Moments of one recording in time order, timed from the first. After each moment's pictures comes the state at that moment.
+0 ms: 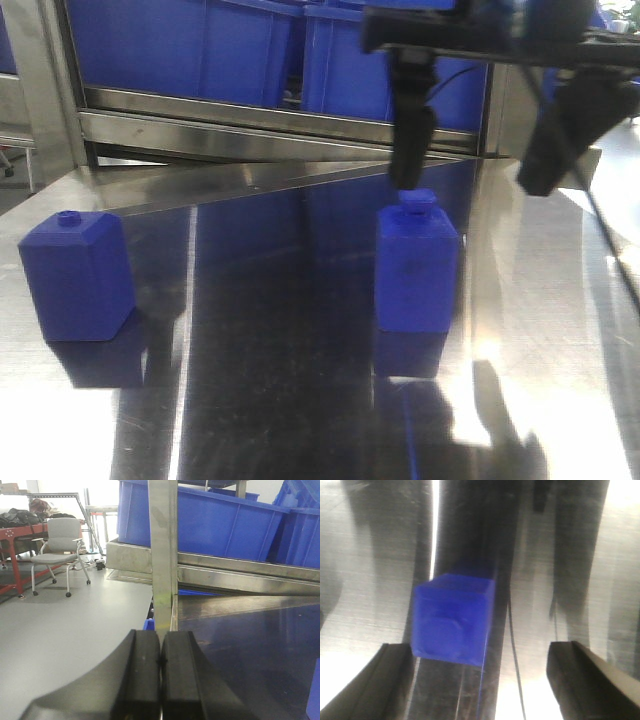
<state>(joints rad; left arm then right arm) 0.07 -0.01 0.01 -0.11 0.04 0.09 0.57 1.63 -1.34 0.03 1.06 0.52</state>
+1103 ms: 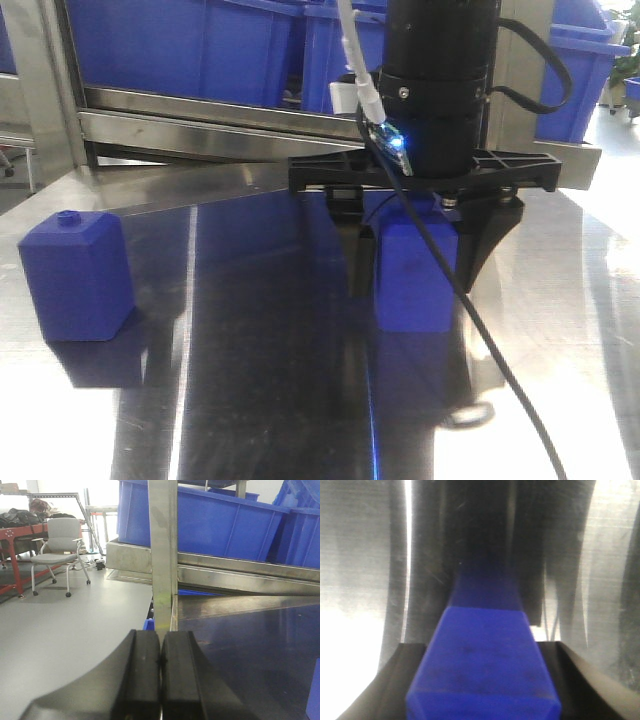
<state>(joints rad) 0.07 -0.01 0.01 -0.11 0.04 0.09 0.62 1.86 -1.38 -0.01 1.02 0.62</state>
